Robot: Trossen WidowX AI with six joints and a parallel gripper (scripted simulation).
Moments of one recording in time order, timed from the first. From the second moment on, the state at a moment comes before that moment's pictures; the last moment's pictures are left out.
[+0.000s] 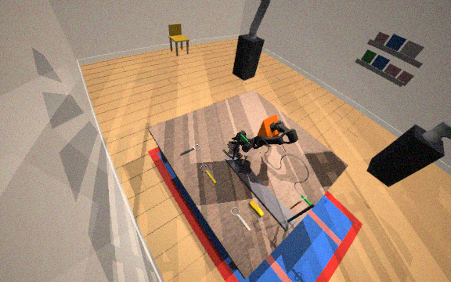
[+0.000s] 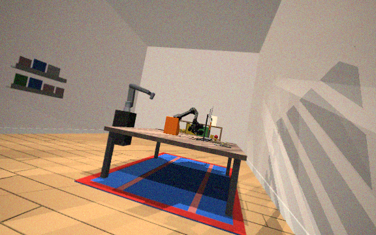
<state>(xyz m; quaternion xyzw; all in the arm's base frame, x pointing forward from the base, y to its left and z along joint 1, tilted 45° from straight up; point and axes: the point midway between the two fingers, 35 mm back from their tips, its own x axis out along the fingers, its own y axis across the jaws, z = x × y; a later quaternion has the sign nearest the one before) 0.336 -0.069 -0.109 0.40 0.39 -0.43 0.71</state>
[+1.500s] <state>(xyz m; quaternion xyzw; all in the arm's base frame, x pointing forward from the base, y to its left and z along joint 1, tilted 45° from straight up) 0.405 0.304 0.268 0.37 0.06 -0.06 0.92</state>
